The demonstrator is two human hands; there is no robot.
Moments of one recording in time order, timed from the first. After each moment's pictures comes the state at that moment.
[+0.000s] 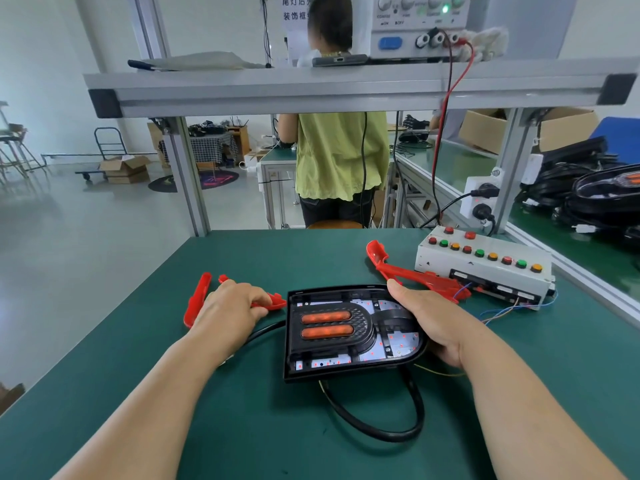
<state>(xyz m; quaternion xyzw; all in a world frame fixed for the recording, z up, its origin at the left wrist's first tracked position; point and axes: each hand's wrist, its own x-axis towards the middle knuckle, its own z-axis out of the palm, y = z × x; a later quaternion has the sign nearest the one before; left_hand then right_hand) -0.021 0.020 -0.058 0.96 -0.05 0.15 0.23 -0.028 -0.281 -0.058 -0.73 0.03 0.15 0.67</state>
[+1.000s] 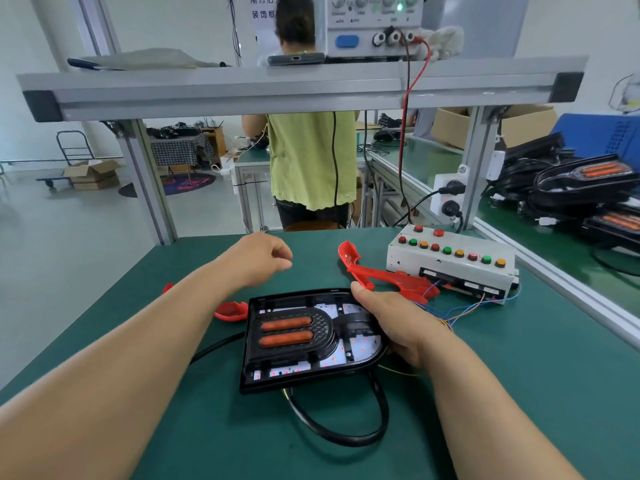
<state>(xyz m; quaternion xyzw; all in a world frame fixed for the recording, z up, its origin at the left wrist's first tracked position) 0.050 -0.048 0.010 0.97 -0.13 0.00 0.22 -0.030 -0.270 -0.055 -0.76 0.06 0.12 0.64</state>
